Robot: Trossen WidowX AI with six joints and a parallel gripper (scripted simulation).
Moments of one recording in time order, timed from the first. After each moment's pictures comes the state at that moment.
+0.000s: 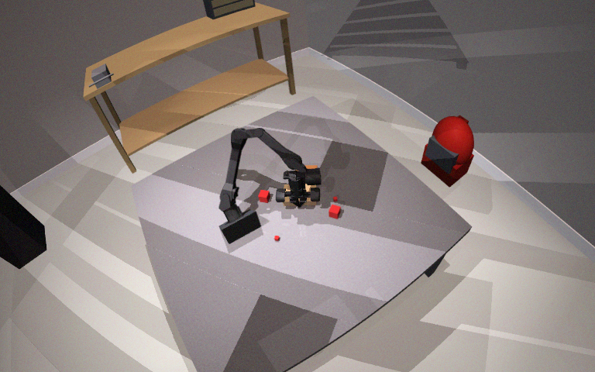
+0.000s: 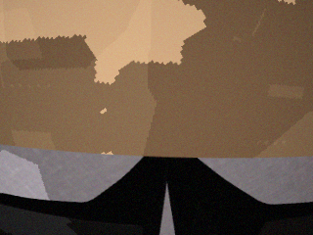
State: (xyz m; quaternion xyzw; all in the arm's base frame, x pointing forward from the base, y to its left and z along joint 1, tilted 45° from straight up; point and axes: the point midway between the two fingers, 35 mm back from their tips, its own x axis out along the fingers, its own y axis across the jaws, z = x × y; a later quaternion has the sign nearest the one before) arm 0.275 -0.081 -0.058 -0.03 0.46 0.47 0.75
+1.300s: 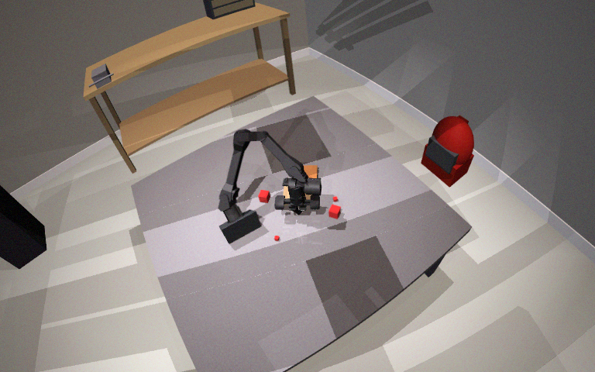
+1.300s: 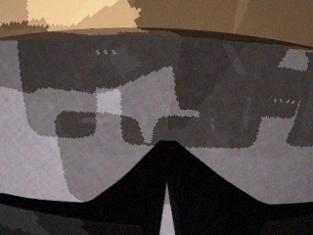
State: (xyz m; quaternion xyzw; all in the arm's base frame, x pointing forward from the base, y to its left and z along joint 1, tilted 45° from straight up) arm 0.248 -0.100 -0.081 -0.03 0.46 0.48 0.75
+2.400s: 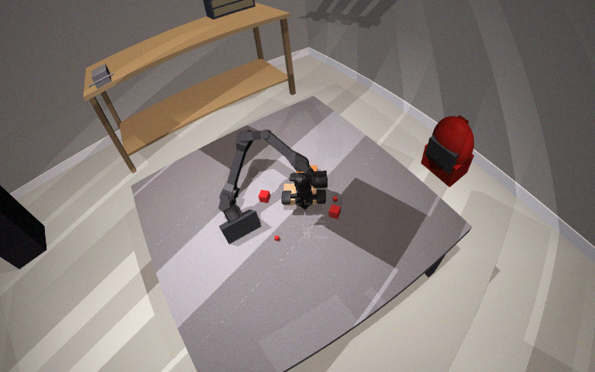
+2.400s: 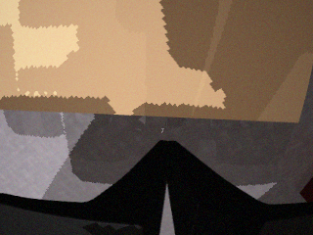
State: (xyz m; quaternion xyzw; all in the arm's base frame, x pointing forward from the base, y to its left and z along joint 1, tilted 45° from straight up) arm 0.286 -0.100 -0.075 -0.03 0.46 0.48 0.75
